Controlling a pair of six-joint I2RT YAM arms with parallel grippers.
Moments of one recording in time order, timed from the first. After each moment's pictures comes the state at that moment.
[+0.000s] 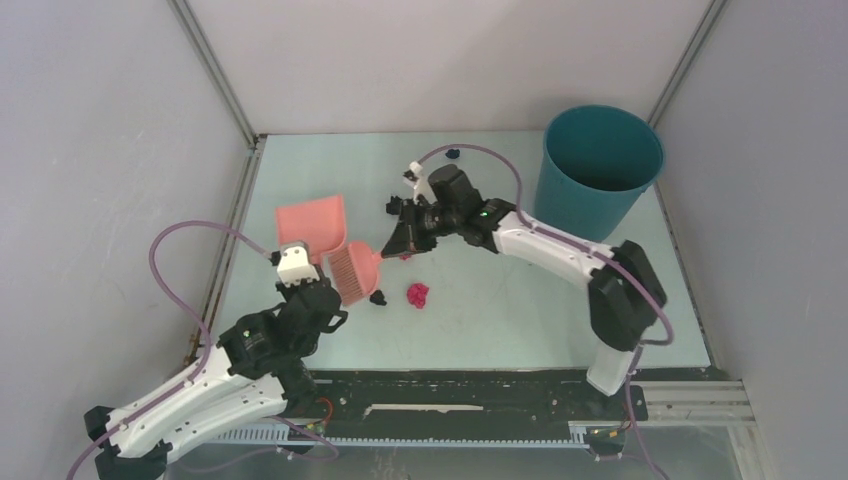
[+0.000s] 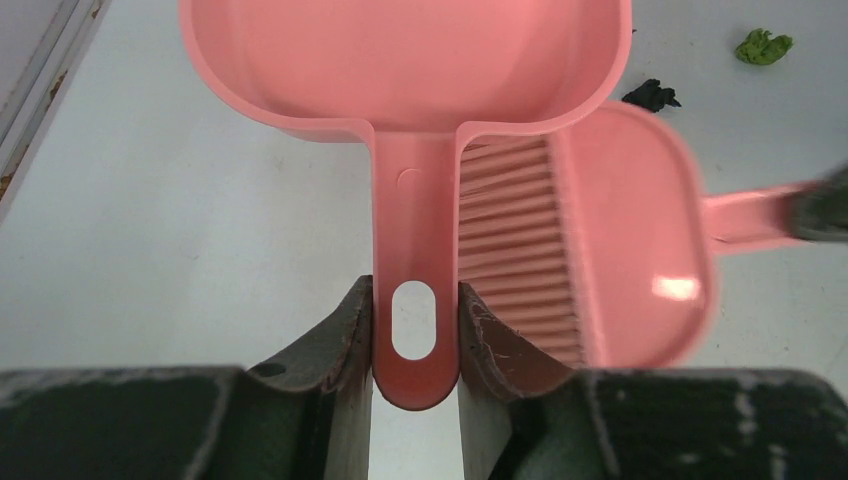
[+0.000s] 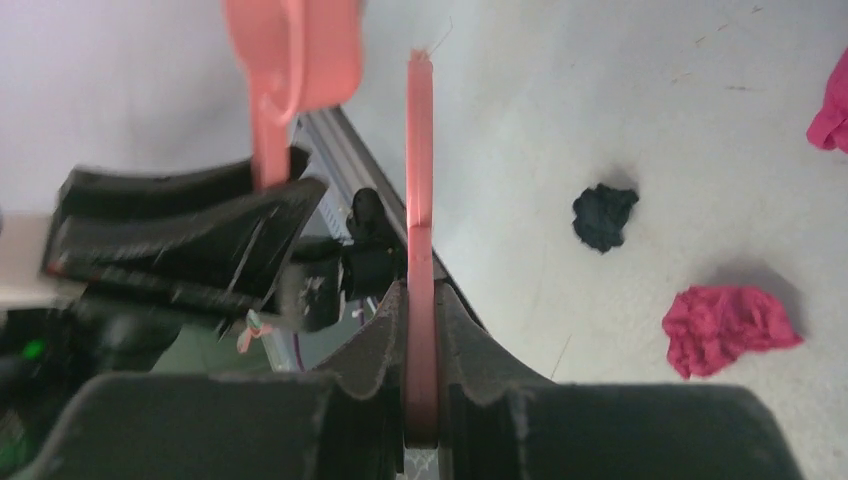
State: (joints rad) left arm -0.94 0.55 0.65 -0.83 -0.94 -0.77; right arm 0.77 1.73 1.38 -0.20 -0.57 0.73
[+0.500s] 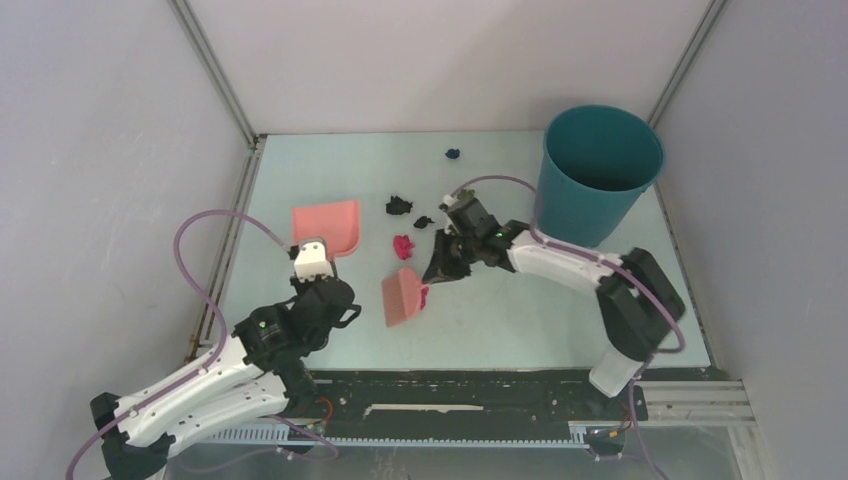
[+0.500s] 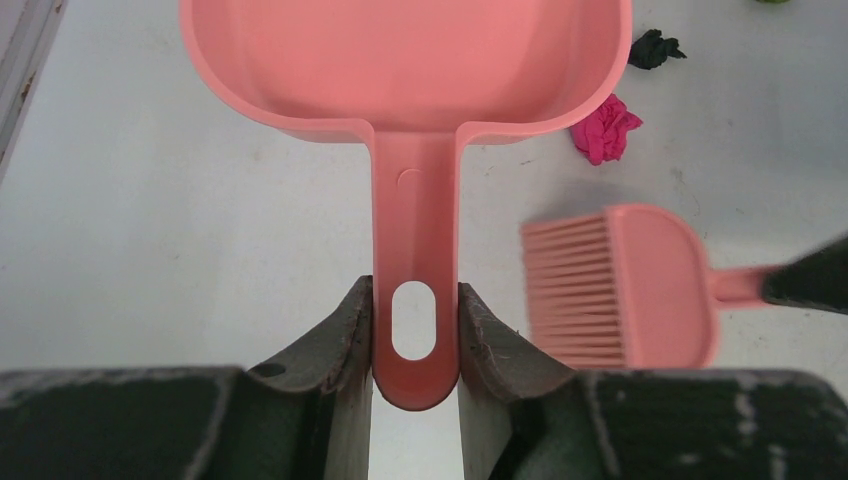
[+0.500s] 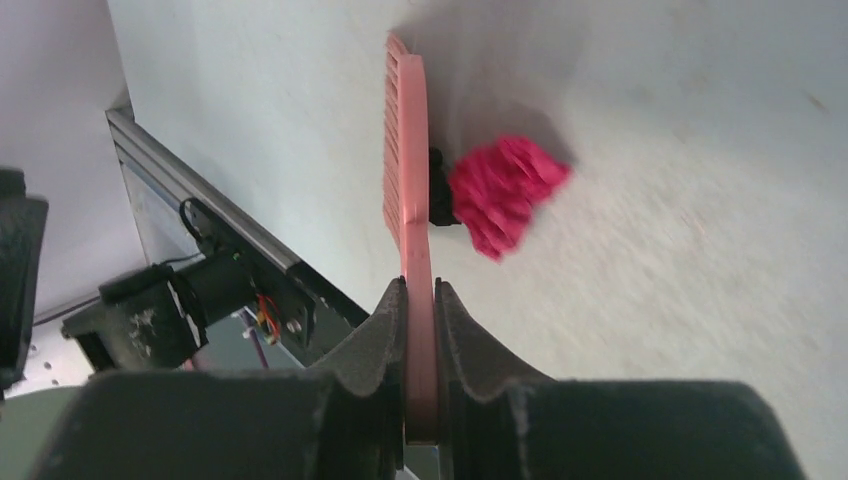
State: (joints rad) left arm -0.94 0.63 0.65 -0.80 -0.88 -0.74; right arm 0.77 1.77 1.23 -0.35 -0.33 0.75
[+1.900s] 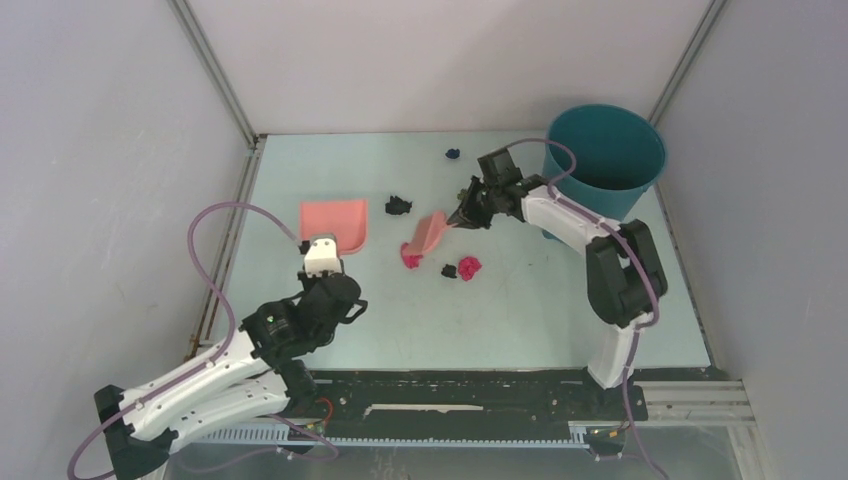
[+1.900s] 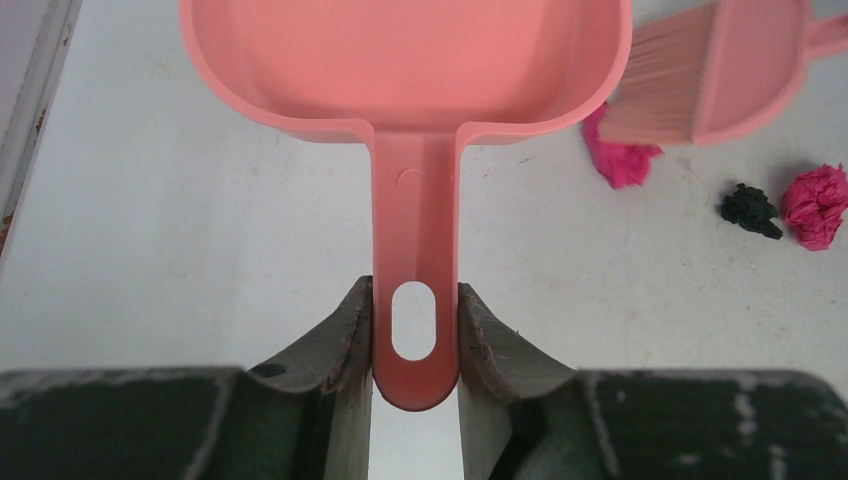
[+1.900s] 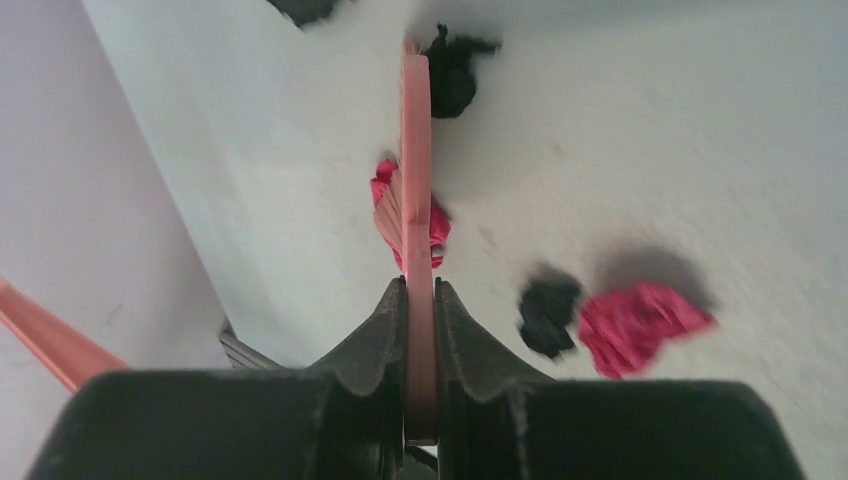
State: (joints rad) left arm -0.94 0.69 0.66 -0.74 -0.87 -0.66; right arm 0.48 1.91 1.48 -0.43 -0.27 0.91
